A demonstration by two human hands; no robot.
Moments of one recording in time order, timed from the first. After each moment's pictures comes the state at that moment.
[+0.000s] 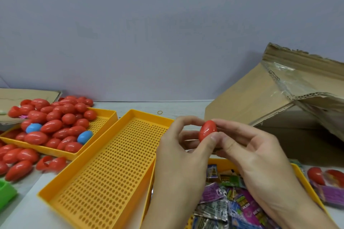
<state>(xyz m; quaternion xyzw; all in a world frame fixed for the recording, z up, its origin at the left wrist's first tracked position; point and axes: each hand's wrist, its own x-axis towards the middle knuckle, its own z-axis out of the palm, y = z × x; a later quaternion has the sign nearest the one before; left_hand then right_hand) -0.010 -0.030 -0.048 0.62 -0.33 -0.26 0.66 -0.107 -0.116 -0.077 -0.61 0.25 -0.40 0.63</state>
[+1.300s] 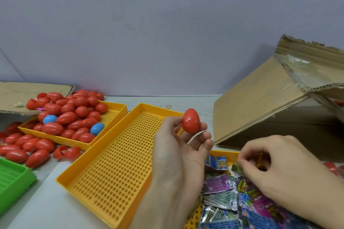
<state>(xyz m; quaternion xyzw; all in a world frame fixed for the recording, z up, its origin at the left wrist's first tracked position) 0.001 -0.028 -0.047 0.35 -0.04 -0.46 0.81 -0.142 -0.118 -0.060 -0.90 0.35 -0.14 0.23</state>
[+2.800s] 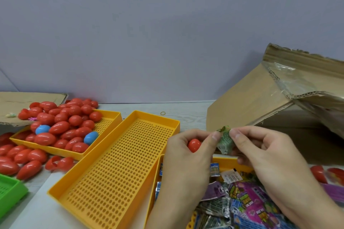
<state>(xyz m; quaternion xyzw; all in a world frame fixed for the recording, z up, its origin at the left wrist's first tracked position) -0.009 -0.034 -0.060 0.64 -0.35 -0.27 0.63 -0.120 -0.121 -0.077 -0.65 0.34 -0.40 0.55</state>
